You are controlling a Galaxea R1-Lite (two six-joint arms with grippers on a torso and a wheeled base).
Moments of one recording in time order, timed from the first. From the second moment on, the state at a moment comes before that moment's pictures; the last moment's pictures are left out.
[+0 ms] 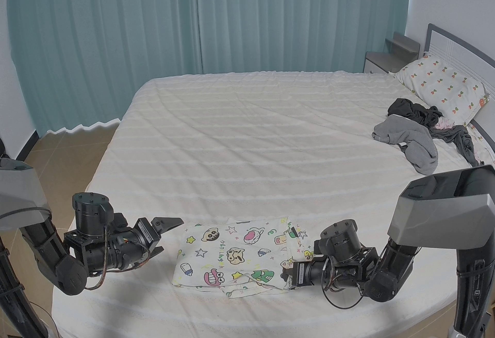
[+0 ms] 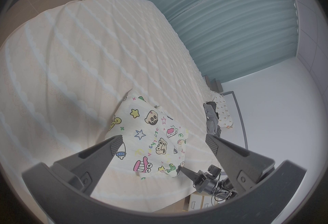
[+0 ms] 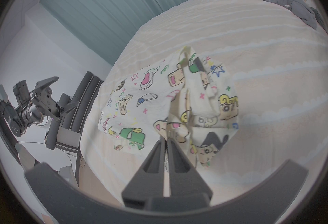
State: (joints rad) left arm -0.24 1.97 -0.29 -1.14 -0.32 -0.98; right arm 0.64 2.32 -0.59 -0.98 0.09 0.59
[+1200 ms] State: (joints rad) left arm -0.24 2.00 -0.28 -1.19 -0.32 -0.98; right arm 0.55 2.42 -1.08 -0.72 0.11 0.56
